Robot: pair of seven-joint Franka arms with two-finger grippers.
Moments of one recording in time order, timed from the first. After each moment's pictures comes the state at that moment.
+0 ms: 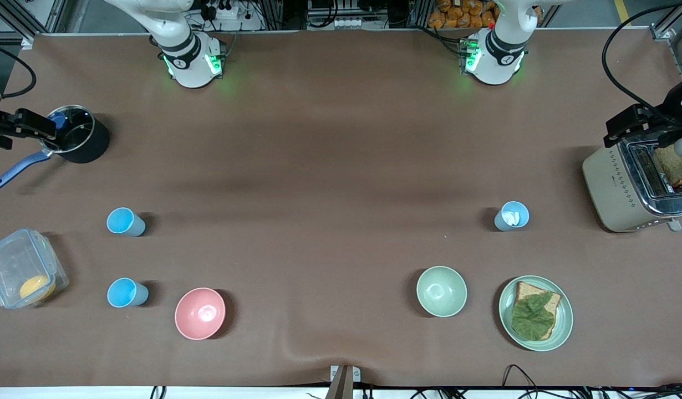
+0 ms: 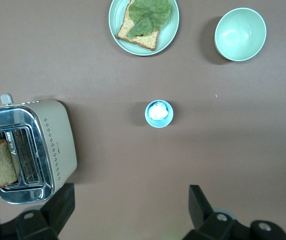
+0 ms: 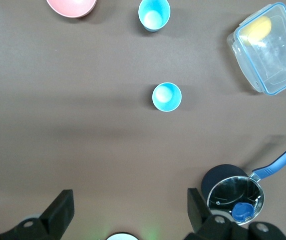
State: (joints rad) left arm 0.00 0.04 -0.04 -1.46 0.02 1.49 -0.01; right arm -0.14 0.06 0.06 -1.48 -0.02 1.42 -0.13
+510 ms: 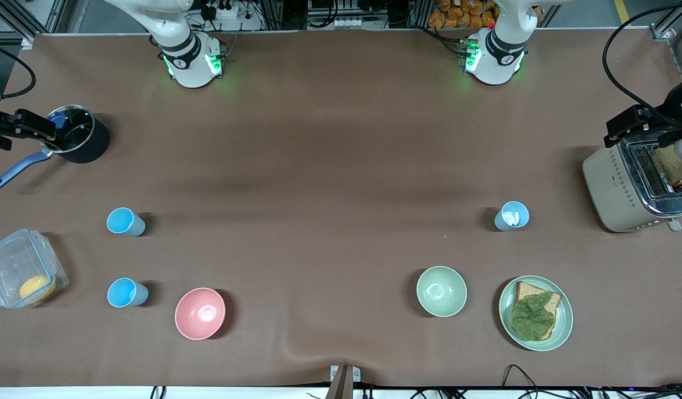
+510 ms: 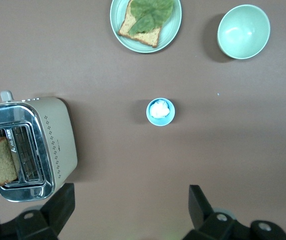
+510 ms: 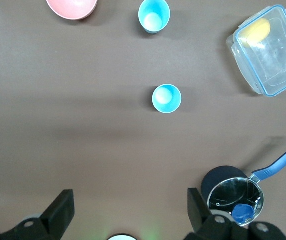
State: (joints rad) left arm 0.00 0.05 -0.03 -1.47 0.02 1.48 -0.01; right arm -0.14 0.06 0.06 -1.48 -0.02 1.43 -0.13
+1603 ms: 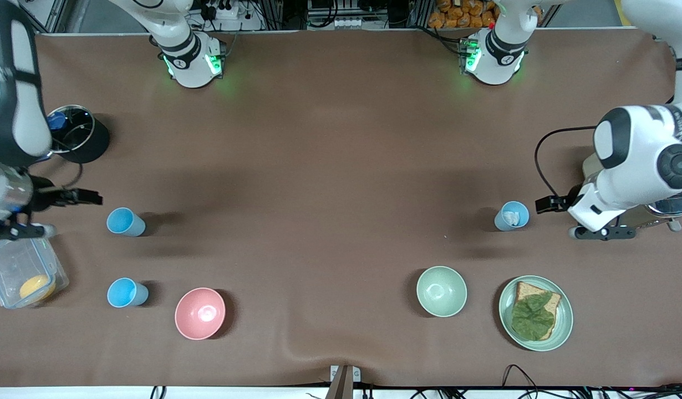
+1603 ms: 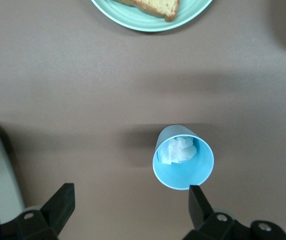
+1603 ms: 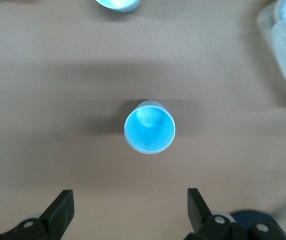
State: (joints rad) left arm 0.03 0.29 -0.03 -1.91 0.02 2.10 0.00; right arm -0.23 0.34 0.06 -1.71 -0.02 1.83 -0.19
